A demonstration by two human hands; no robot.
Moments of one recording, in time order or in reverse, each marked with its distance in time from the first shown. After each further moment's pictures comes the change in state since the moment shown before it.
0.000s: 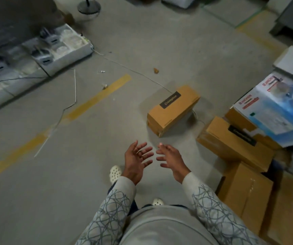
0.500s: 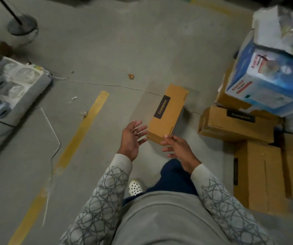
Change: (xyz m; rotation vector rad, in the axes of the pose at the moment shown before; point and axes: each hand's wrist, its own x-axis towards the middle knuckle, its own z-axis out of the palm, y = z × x) left_hand 0.206 0.279 0.072 0.389 -0.225 -0.046; right_hand 0.150 -0.182 0.067 0.247 0.248 0.017
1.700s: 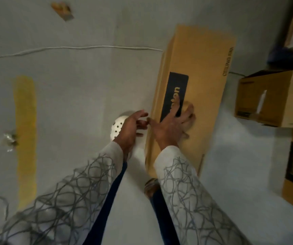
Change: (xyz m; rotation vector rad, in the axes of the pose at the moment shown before) left_hand 0.711 -0.083 0.004 0.605 -0.042 -0.495; right_hand 0.730 0.100 0.049 -0.664 0.543 0.476
